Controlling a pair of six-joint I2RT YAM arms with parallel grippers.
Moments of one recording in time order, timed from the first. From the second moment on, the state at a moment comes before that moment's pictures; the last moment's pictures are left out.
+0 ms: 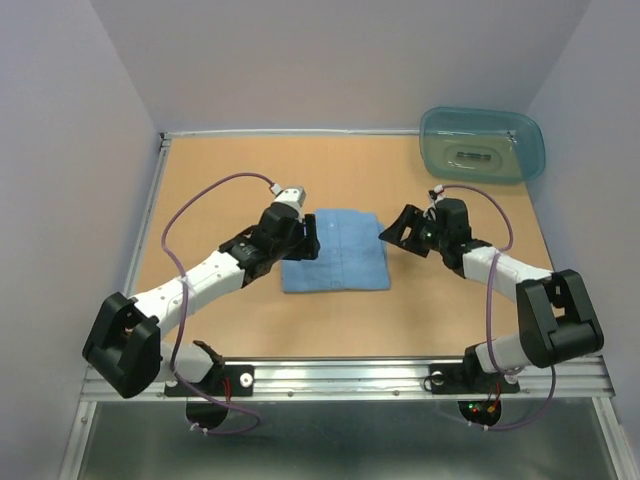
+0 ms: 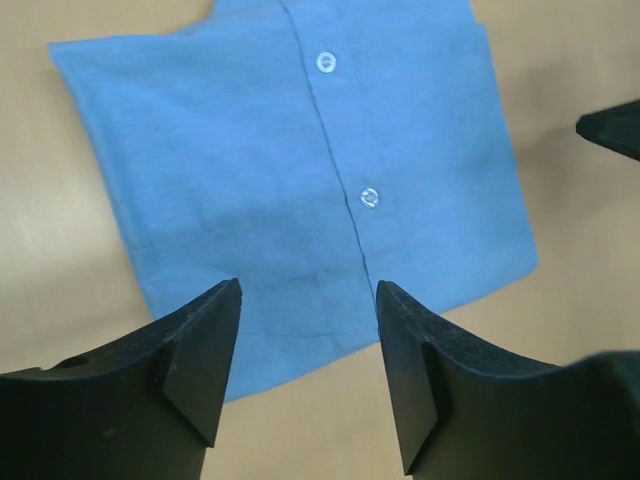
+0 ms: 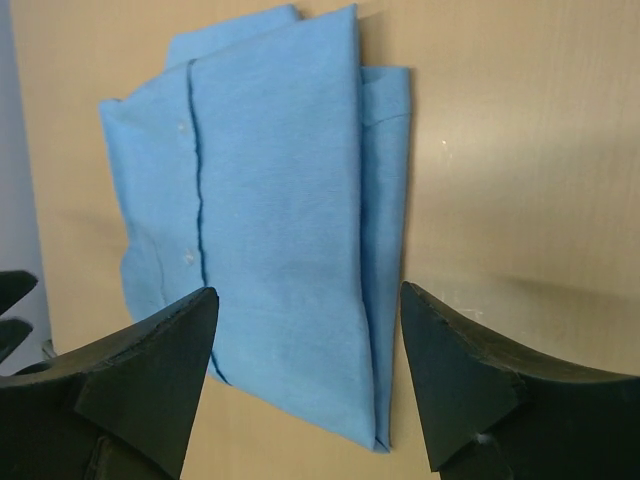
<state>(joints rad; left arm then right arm) -0.63 1.26 0.81 -0.22 -0.10 -0.51 0.25 1.39 0.62 0.20 -0.37 0.68</state>
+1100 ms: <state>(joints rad) -0.98 1.52 1.11 -0.37 -0.31 -0.41 0.32 1.76 0.99 -0.08 -0.43 0.66</state>
